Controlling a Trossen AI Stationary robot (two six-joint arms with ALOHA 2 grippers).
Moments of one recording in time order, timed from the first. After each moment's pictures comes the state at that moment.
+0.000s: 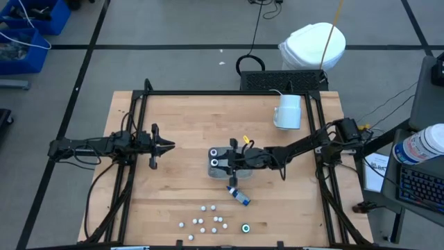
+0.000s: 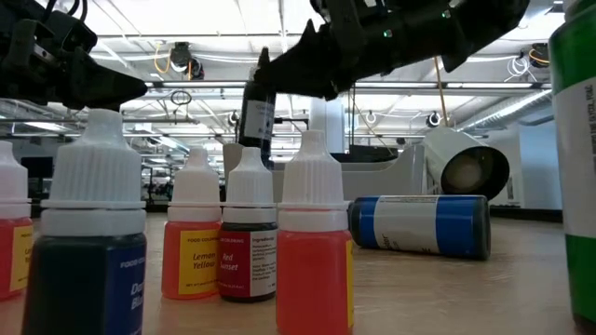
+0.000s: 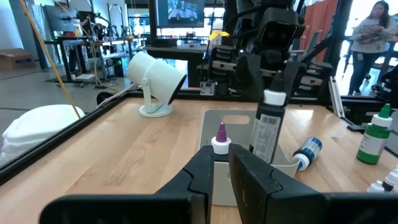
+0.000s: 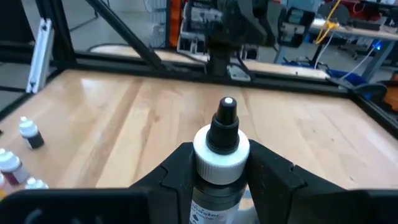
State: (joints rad) left arm 0.00 0.10 0.01 0.08 -0.05 -0.02; right arm 0.18 1.77 0.90 0.62 0.21 -0.05
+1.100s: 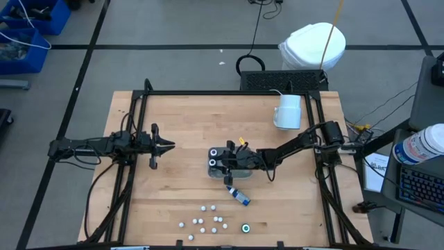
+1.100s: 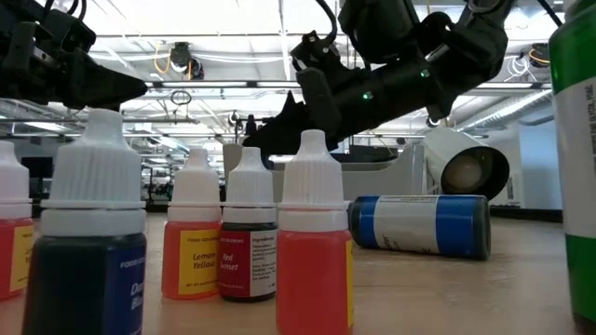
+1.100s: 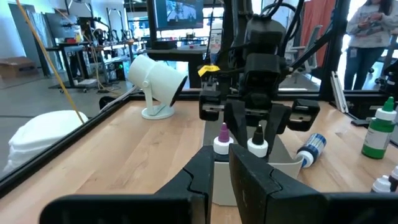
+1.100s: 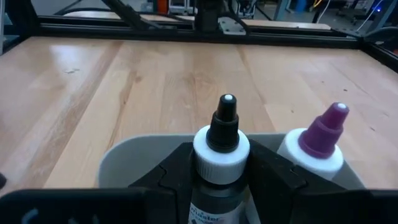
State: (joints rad) left arm 0.00 0.10 0.01 0.08 -0.05 0.02; right arm 0.14 1.96 0.90 0.69 0.21 0.02
